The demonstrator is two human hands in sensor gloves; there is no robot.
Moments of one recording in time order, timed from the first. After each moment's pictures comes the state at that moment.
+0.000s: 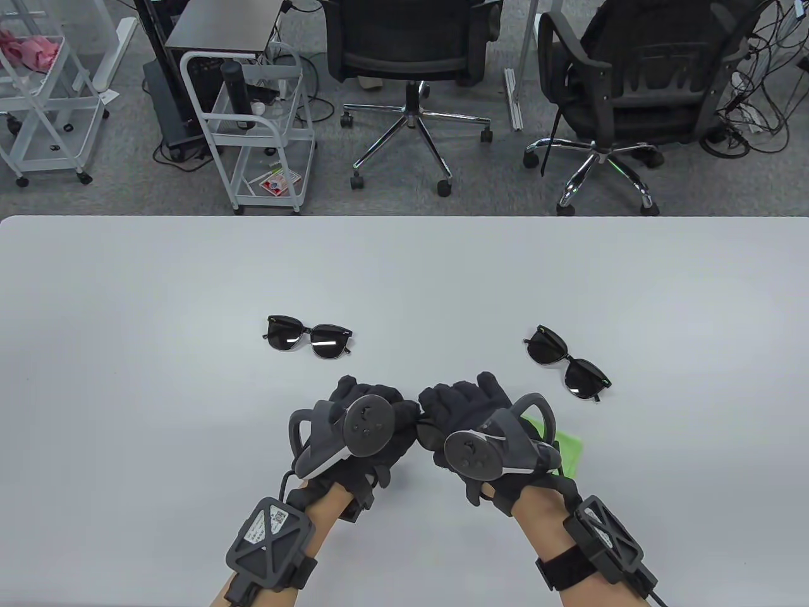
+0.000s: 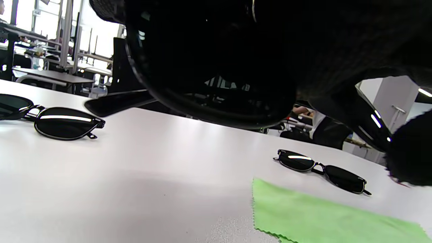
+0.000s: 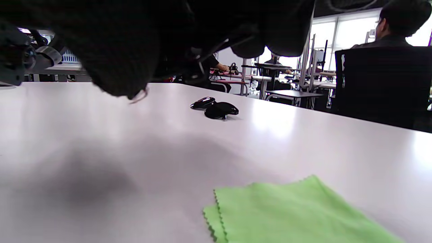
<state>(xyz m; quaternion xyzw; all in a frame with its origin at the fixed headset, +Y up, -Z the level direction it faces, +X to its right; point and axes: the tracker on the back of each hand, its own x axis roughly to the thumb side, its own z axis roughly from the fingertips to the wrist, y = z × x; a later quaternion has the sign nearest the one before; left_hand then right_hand) -0.107 -0.677 -0.277 0.03 -0.17 0.13 0.98 0.070 -0.680 -0.261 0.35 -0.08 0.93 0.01</state>
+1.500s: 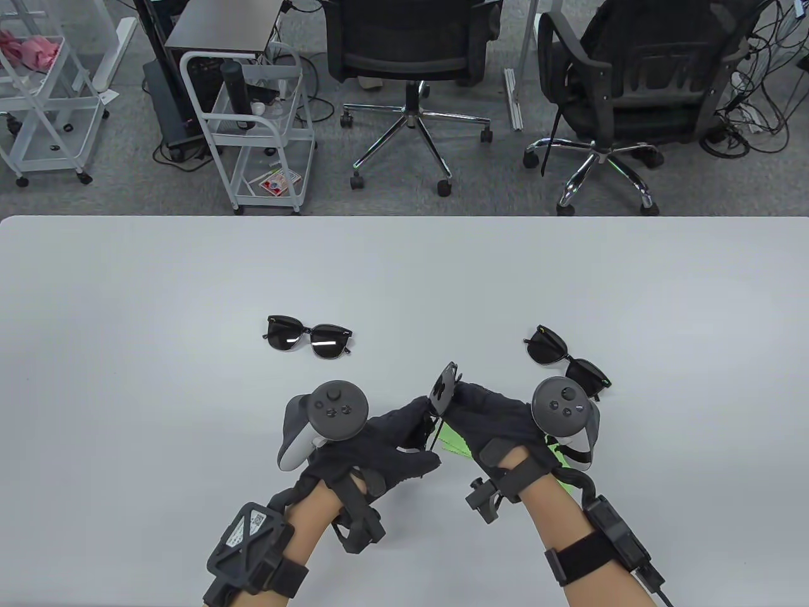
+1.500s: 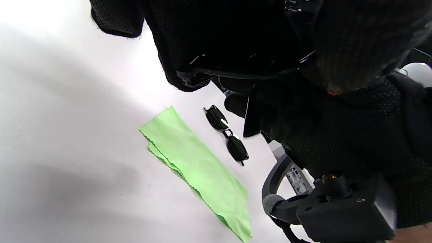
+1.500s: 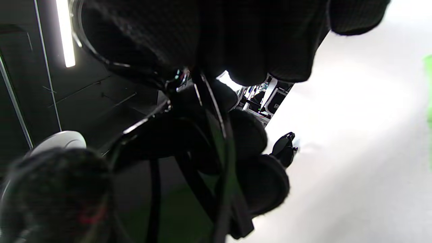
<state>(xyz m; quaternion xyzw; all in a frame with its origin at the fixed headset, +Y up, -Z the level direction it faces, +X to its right) -0.121 -0.694 -0.279 -0.20 -0.20 0.38 0.88 0.126 -0.701 -0.286 0.14 0.02 0.81 0.57</state>
